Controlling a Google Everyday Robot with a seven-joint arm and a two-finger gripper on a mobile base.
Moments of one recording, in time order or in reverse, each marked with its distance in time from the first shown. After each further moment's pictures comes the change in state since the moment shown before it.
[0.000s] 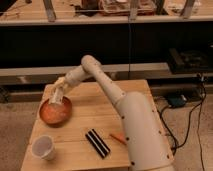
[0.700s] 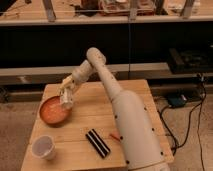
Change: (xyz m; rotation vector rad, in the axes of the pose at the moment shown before) arm -0.027 0.022 -0.037 -0.061 -0.137 -0.027
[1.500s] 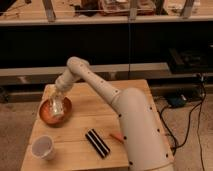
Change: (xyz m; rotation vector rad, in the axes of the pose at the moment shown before) arm 0.003 -0.040 0.096 -0.143 0.115 -0.239
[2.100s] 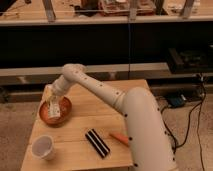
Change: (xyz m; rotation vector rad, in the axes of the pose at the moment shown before) arm 0.005 0.003 0.008 -0.078 0.124 0.003
